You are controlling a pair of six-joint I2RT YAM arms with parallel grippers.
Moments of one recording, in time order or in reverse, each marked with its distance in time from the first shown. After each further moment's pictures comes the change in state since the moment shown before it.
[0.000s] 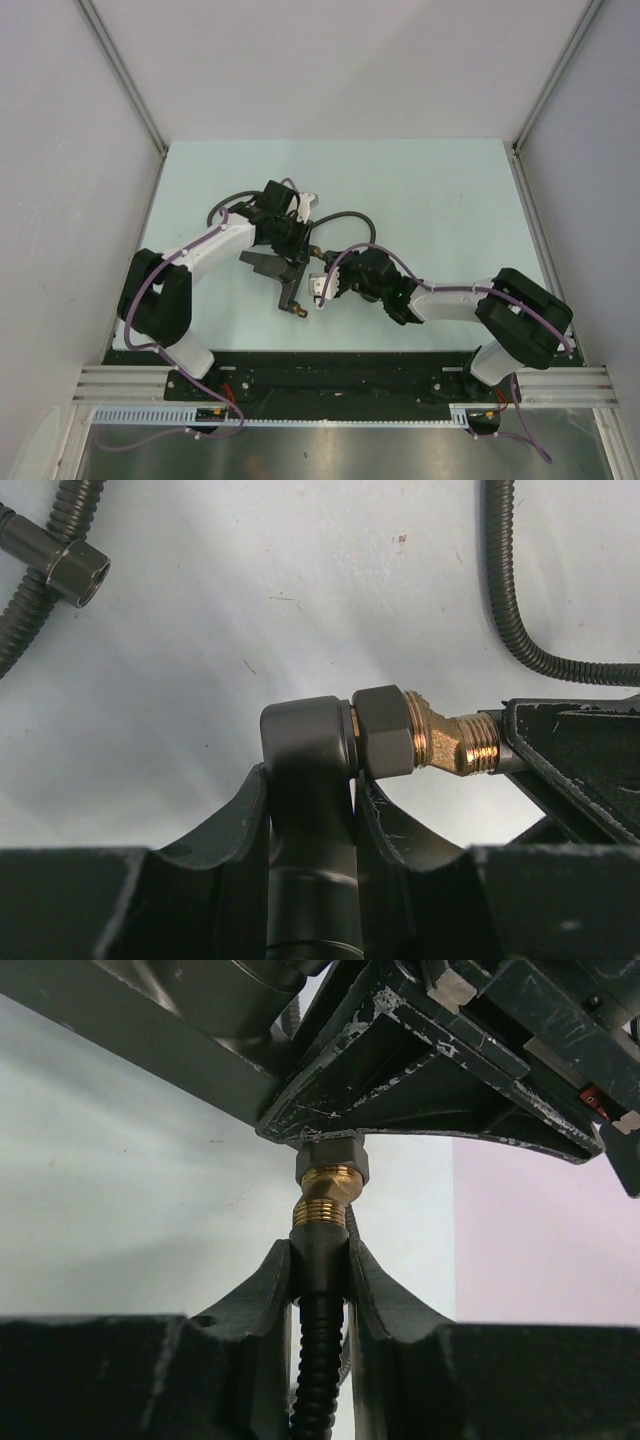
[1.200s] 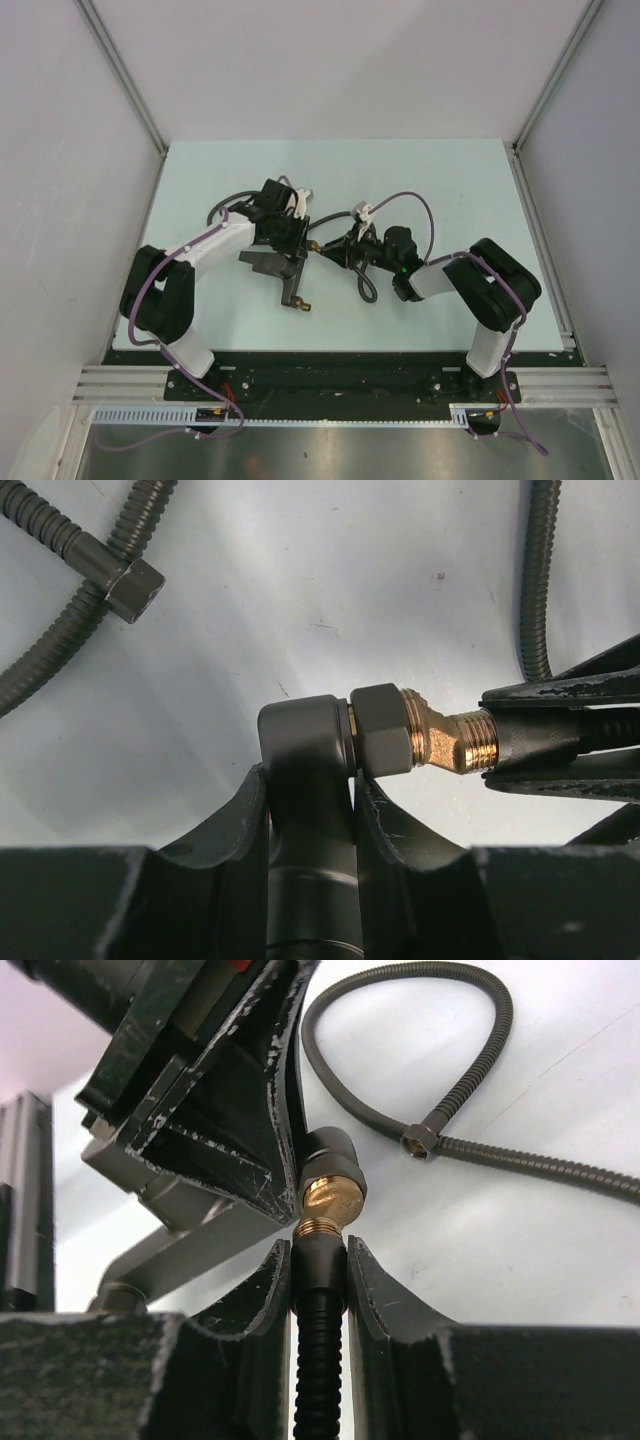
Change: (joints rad) left arm 0.016 0.026 -0.002 0.053 -0.032 -0.042; right arm -0.277 0.235 0.026 0.459 -0.413 1.334
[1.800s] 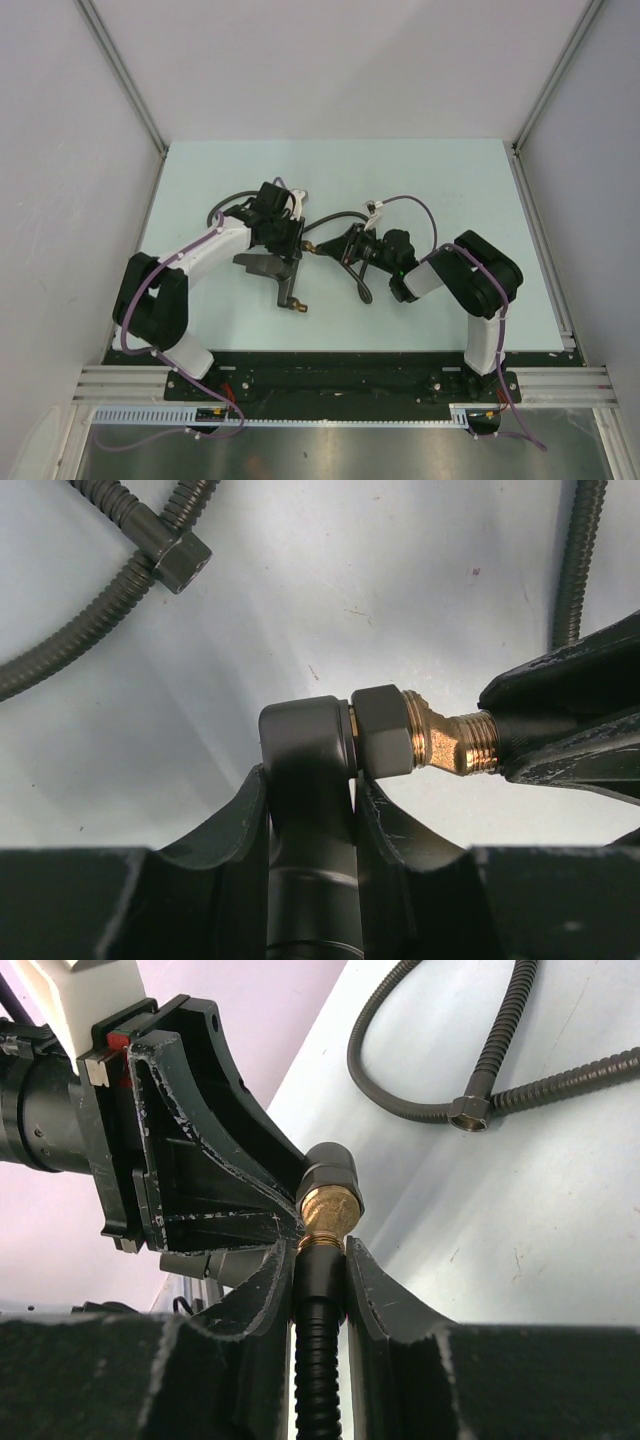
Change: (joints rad) left arm 0.002 -0.050 -0.040 -0.004 -0.079 -0.026; right arm -0.015 0.145 0.013 0.196 0.053 0.653
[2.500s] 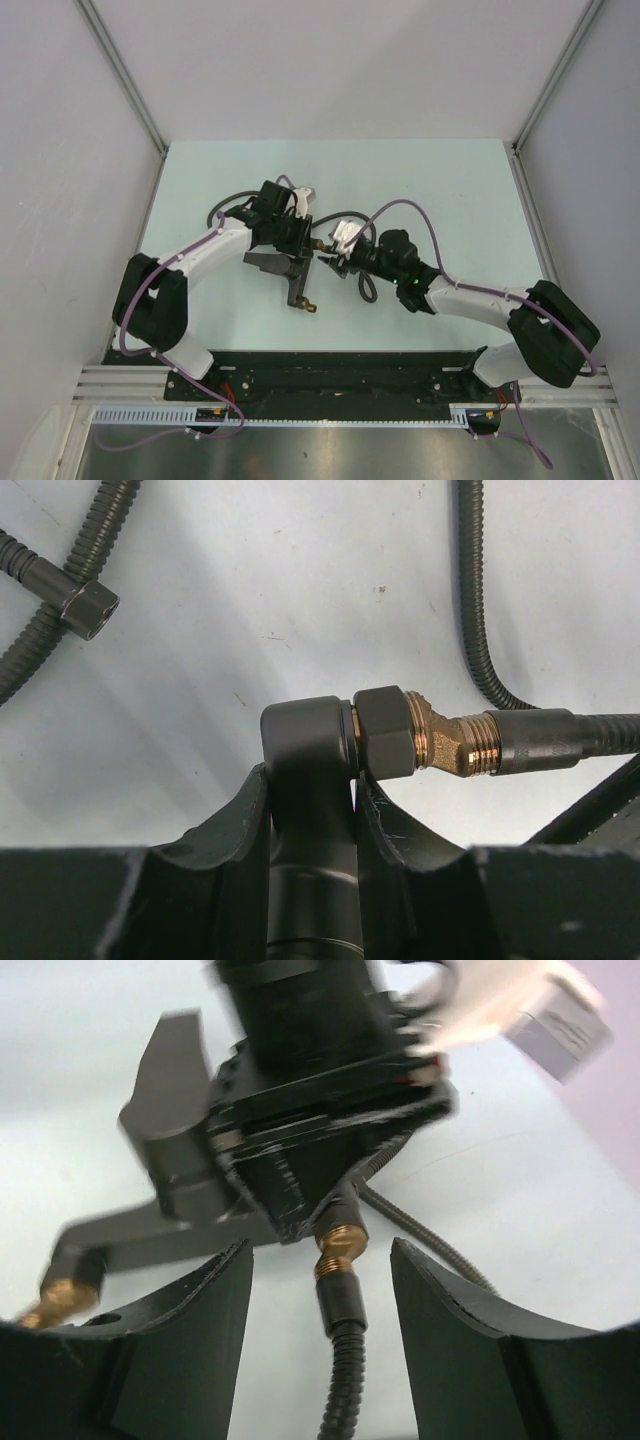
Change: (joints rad) left arm -0.010 -0.011 0.001 0.059 0.119 -0.008; right arm 0.144 -0.510 0.008 -0.615 0.156 -1.109
